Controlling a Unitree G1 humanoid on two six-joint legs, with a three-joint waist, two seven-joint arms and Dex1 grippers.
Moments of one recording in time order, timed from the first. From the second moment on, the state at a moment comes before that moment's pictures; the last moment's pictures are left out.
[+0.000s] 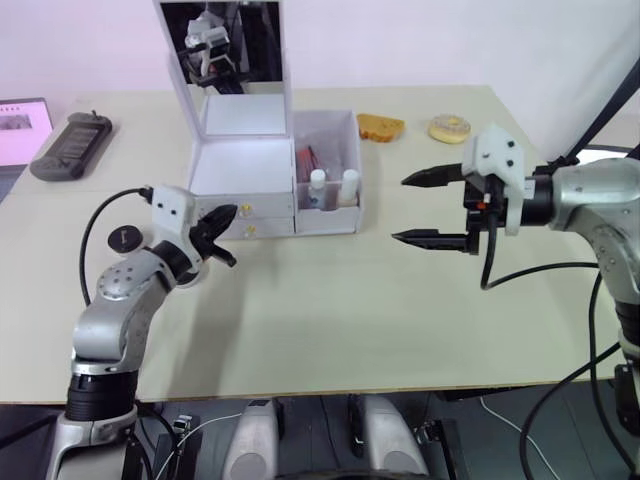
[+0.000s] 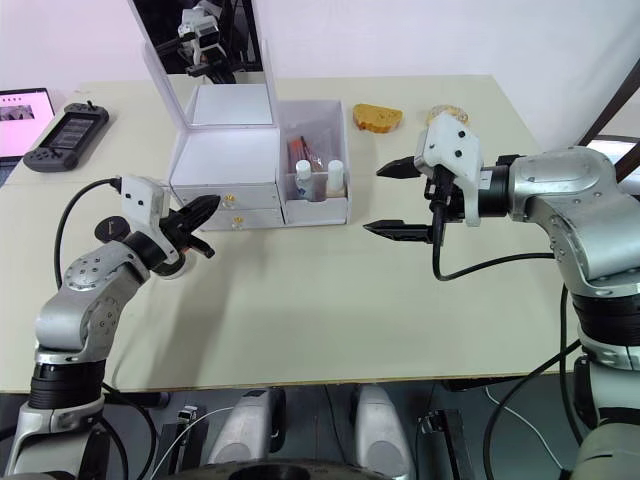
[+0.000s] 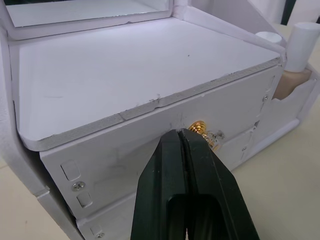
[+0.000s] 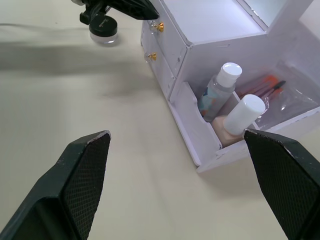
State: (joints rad) left arm -0.29 0.48 0.16 -0.21 -0.40 0.48 -0.50; right arm -0.68 -0.94 0.02 -0.27 0.49 0.68 1.12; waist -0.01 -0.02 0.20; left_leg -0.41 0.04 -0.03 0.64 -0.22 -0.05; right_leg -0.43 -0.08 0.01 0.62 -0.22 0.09
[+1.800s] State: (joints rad) left arm 0.49 0.64 0.68 -0.42 -0.61 0.46 -0.74; right arm -0.68 -0.87 0.10 -0.24 0.60 0.81 1.12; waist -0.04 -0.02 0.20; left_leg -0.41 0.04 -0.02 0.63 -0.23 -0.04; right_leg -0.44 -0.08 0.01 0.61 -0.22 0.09
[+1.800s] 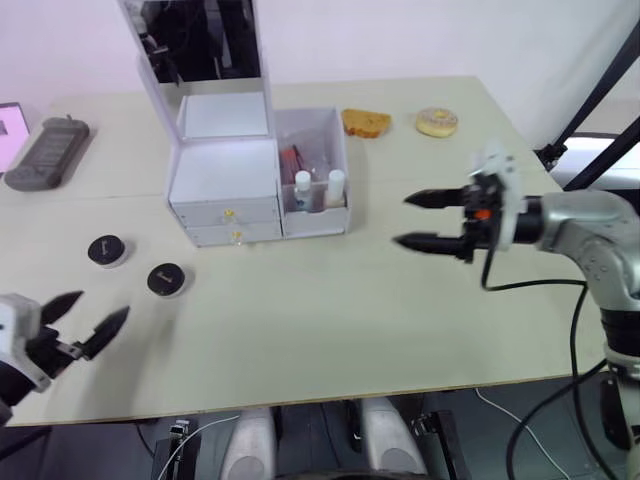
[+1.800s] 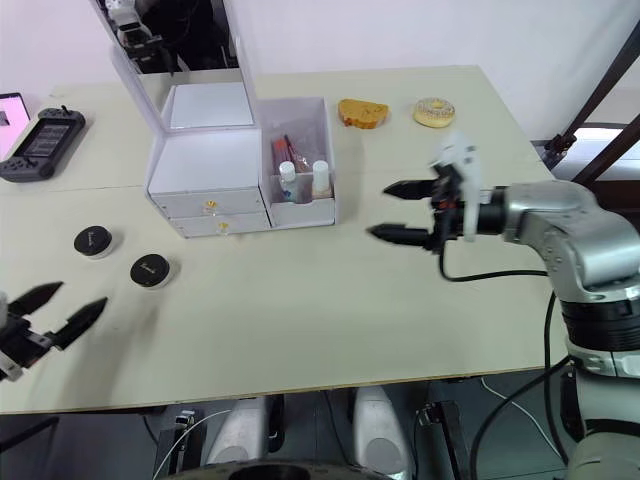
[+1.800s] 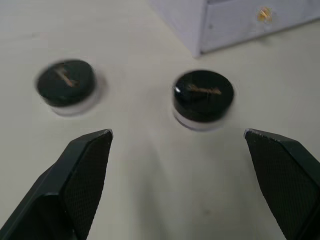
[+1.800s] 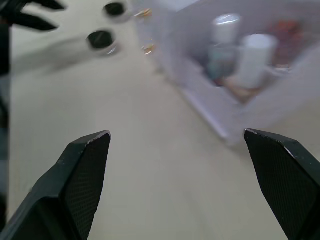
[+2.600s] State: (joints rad) left arm 0.11 0.36 0.17 -0.73 -0.47 0.66 -0.18; right arm -0.89 -0.77 0.19 -0.29 0.59 0.87 1.13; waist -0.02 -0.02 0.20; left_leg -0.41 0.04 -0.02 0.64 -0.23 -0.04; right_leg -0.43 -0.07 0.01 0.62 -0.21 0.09
